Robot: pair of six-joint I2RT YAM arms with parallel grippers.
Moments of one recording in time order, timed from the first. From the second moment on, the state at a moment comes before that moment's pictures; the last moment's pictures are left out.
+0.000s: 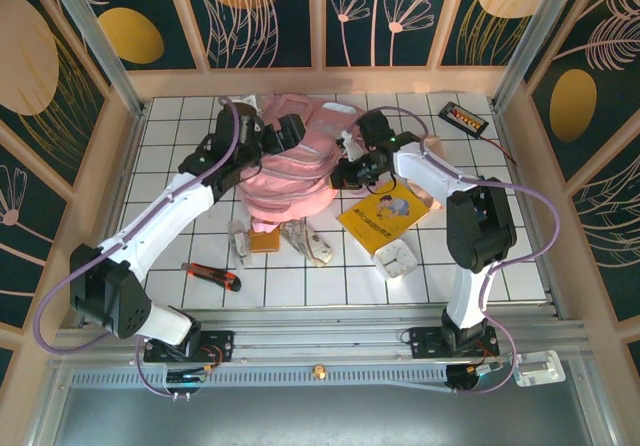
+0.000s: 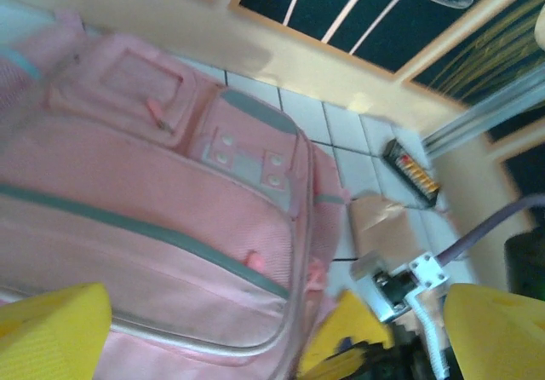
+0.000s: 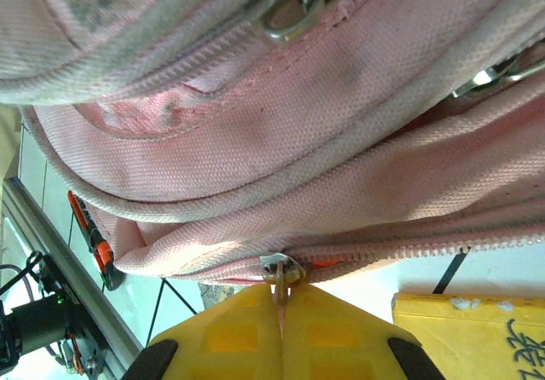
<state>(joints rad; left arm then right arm) -0.50 1.48 1.35 -0.34 0.00 -0.62 0.47 1.87 1.46 -0.68 -0.60 0.24</state>
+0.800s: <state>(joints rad) -0.62 1.82 1.63 -0.70 -0.12 0.49 0.46 1.87 1.46 -0.69 -0.60 0.23</state>
